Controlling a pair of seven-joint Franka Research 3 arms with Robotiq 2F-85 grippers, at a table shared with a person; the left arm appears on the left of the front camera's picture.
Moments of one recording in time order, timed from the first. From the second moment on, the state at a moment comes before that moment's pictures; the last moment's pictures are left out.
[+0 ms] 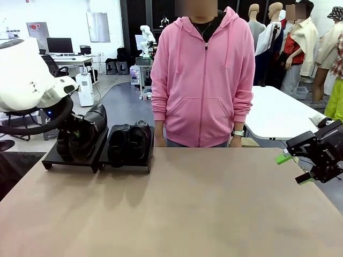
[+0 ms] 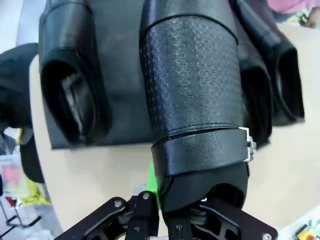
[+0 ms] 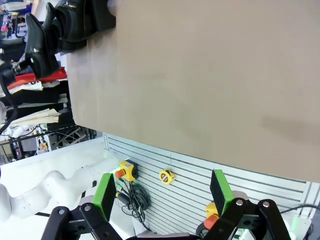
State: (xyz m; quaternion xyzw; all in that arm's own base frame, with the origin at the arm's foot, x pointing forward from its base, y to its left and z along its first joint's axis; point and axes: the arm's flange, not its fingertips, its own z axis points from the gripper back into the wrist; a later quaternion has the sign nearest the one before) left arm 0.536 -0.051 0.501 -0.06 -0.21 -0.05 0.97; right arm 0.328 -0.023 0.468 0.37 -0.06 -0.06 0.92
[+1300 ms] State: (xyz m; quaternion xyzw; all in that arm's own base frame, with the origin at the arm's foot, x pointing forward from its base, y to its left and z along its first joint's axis) left arm 0.636 -0.027 0.449 -0.02 -0.20 0.05 0.98; right arm 0.328 -0.023 0.468 0.37 -0.06 -0.06 0.92
